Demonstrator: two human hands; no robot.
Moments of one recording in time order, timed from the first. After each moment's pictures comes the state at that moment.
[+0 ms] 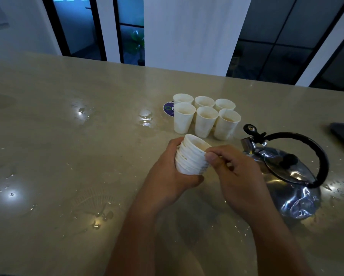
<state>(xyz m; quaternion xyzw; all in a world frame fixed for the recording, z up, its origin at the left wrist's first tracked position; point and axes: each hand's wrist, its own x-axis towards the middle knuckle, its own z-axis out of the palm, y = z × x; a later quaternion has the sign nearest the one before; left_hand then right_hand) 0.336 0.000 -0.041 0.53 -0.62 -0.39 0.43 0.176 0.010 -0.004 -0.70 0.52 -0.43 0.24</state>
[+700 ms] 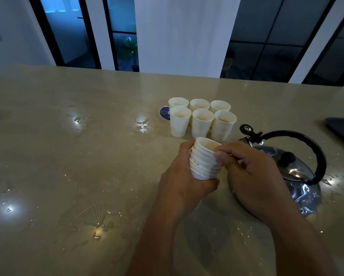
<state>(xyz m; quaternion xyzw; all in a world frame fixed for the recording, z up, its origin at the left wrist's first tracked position) 0.305 0.004 -0.031 0.56 -0.64 -0.34 0.40 0.161 0.015 0.015 -0.72 0.54 -0.40 0.18</state>
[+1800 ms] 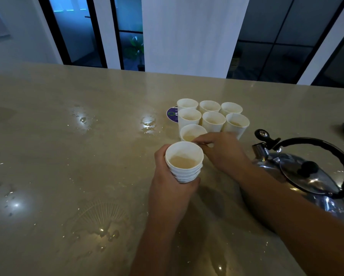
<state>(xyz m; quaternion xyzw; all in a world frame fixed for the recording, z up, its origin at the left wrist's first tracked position) 0.327 -0.010 -0.056 0.61 -0.52 -0.31 0.51 0.193 -0.108 -0.024 -0.77 0.58 -0.22 0.14</state>
